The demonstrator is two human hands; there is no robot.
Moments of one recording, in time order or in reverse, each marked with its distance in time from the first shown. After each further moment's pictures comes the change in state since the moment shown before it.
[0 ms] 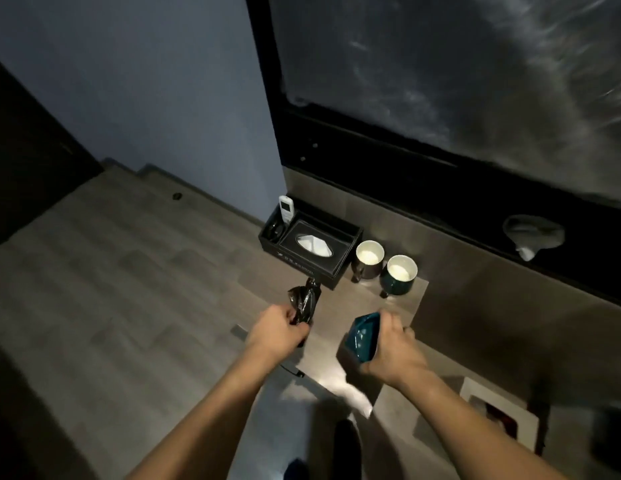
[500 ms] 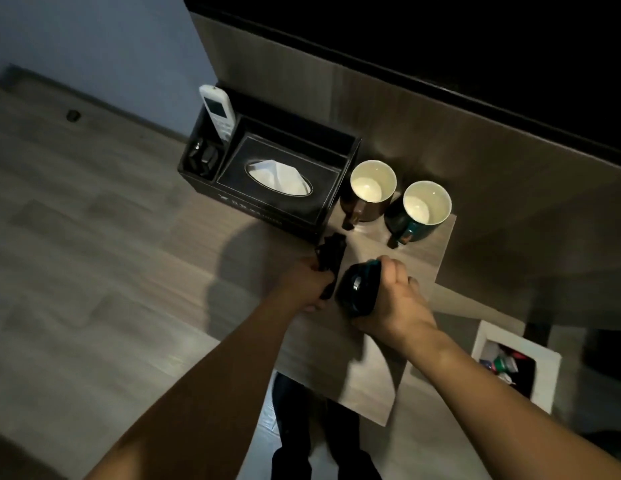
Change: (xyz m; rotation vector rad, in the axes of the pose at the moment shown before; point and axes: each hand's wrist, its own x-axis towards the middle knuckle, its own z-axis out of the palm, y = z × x) left_hand 0.231 -0.038 0.170 -0.282 -0.430 -0.179; right_hand 0.162 0.057 0.098 -0.016 0.010 0.151
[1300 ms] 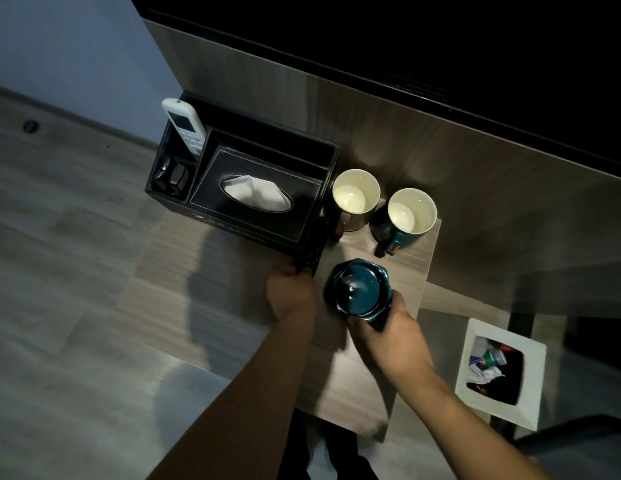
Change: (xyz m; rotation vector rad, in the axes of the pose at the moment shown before) left_hand 0.042 -0.002 0.029 -0.500 0.534 -0.046; right_hand -0.014 0.010 0.021 0.396 0.143 0.265
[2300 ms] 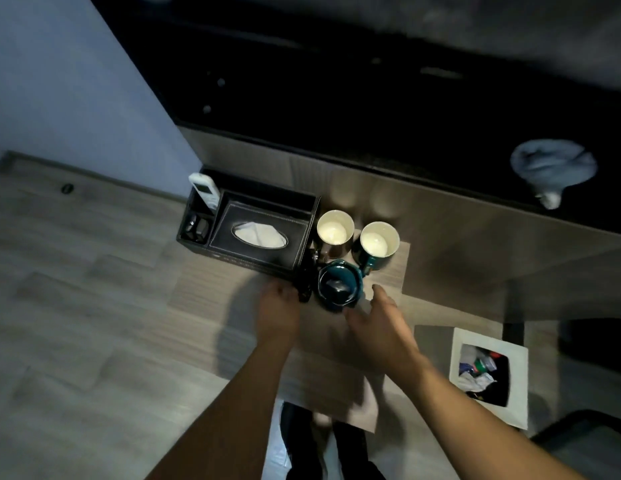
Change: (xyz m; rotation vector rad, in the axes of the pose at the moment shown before) left_hand -0.069 0.061 -0.064 0.522 -0.127 0.337; right_hand -0.039 -0.056 -0.070 0.030 -0.023 -0.089
